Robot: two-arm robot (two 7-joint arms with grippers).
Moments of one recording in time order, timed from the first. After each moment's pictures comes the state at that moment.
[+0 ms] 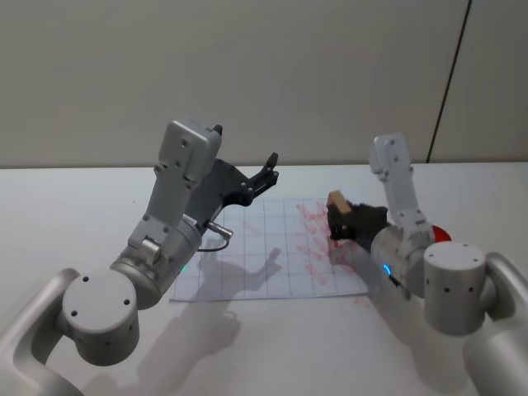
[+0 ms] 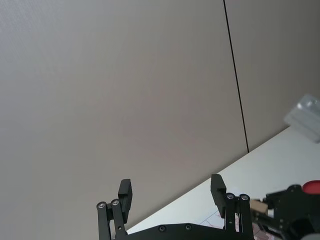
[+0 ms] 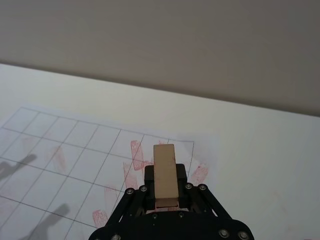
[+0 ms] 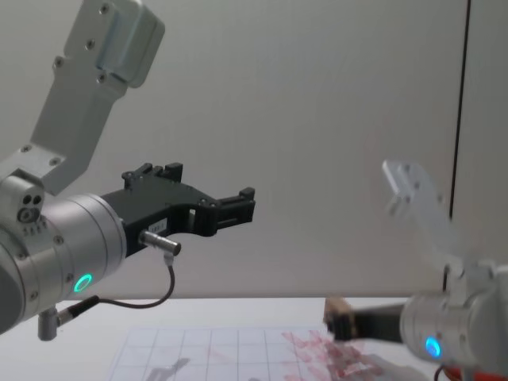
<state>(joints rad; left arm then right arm) -0.24 0.38 0.45 -1.63 -0.20 0.01 -0.01 0.38 0.00 -0.31 -1.18 0.11 0.36 0.10</state>
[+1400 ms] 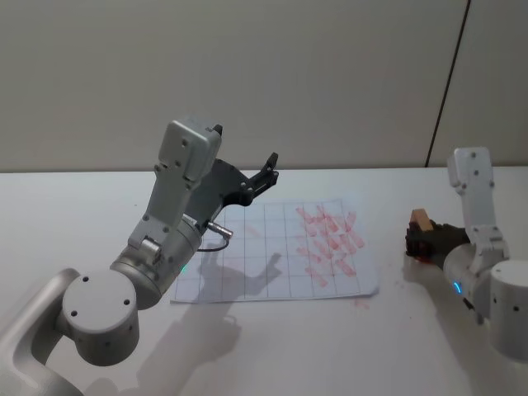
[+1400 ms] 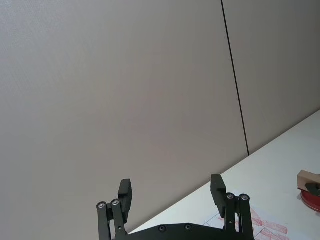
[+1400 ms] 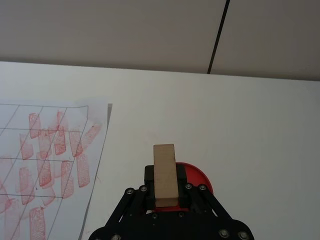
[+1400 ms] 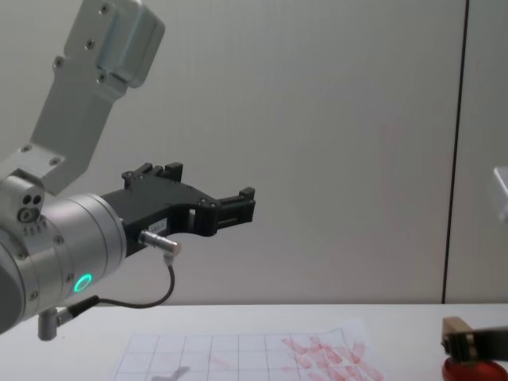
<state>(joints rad) -0.24 0.38 0.45 -1.63 -0.20 0.01 -0.01 0.23 0.10 -0.22 -1.42 0.15 0.53 -0.07</state>
